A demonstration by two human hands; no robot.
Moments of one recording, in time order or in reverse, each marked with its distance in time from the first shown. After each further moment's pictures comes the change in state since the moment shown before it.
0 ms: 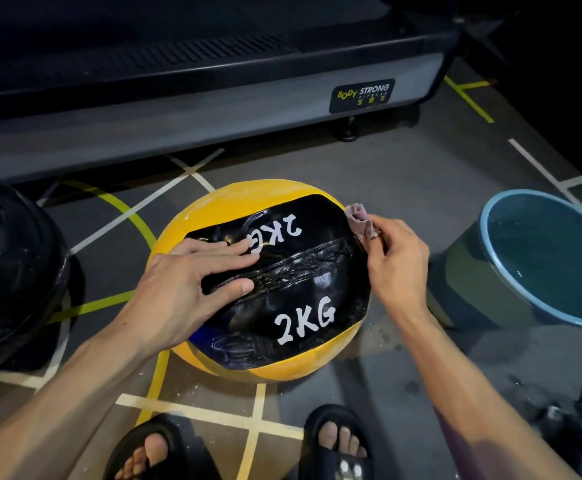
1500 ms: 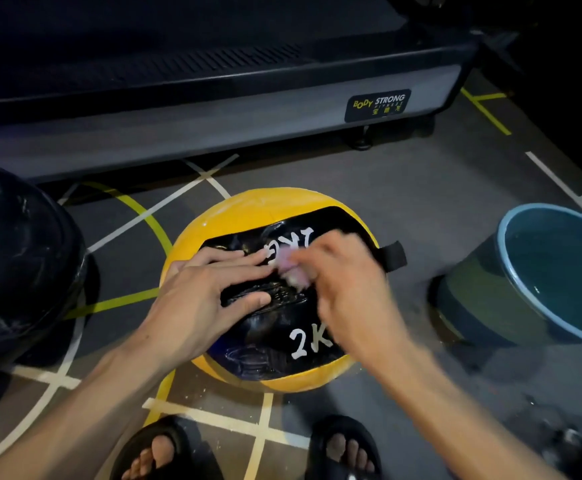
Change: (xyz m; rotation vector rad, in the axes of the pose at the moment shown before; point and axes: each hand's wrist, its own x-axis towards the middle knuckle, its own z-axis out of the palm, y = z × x) left_hand -0.008 0.005 0.006 0.018 0.026 -0.012; right_hand -0.035 -0.085 -0.005 -0.041 -0.341 -0.448
